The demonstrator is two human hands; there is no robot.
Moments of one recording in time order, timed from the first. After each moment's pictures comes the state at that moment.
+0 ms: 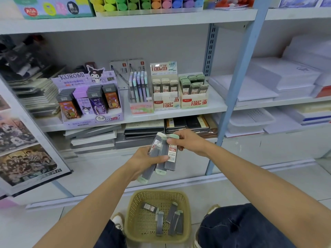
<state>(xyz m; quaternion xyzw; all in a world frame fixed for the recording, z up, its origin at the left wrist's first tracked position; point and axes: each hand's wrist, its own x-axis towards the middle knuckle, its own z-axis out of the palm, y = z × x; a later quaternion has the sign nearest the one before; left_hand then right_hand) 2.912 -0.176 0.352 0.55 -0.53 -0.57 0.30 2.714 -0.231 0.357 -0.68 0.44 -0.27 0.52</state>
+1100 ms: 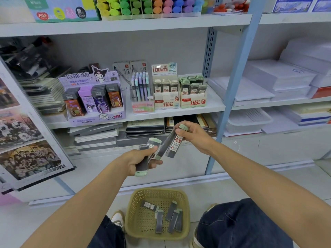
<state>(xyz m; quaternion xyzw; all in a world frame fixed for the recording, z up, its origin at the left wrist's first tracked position) 2.925 -0.170 0.357 0.57 -0.32 -0.70 0.29 2.697 -0.217 0.360 -0.61 0.39 -0.41 0.56</state>
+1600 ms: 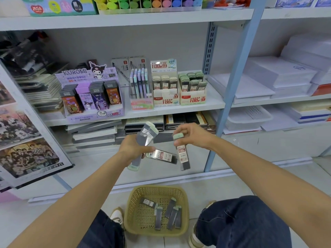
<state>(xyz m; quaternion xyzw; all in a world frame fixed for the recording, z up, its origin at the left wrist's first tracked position) 2.932 -0.179 0.369 0.68 -0.53 -0.42 0.28 2.689 -0.216 0.370 -0.69 0.44 -0.25 0.52</state>
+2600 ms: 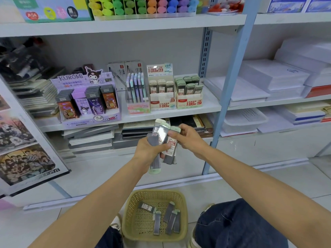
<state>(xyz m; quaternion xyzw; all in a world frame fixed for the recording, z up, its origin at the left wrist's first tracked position) 2.875 -0.167 0.373 0.56 -0.46 -0.53 0.44 2.710 -0.207 0.362 -0.57 0.48 -0.42 0.52</state>
